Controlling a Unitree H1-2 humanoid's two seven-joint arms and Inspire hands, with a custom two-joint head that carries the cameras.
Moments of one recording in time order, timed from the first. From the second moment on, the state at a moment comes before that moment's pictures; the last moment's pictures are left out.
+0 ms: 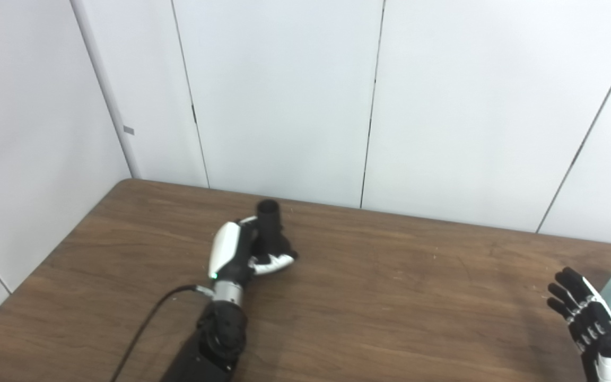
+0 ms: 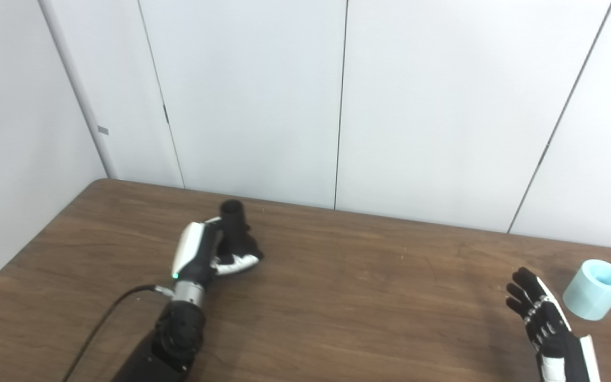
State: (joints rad) left arm -0.38 0.20 -0.14 0.32 0.42 0.07 0.30; right arm -0.04 -0.14 -0.12 0.02 0.09 -0.26 0.06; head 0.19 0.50
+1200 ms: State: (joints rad) left arm -0.28 0.16 -0.31 0.15 0.43 0.02 0.08; right arm 0.00 0.01 -0.05 -0.09 -0.01 -0.12 -0.02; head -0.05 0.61
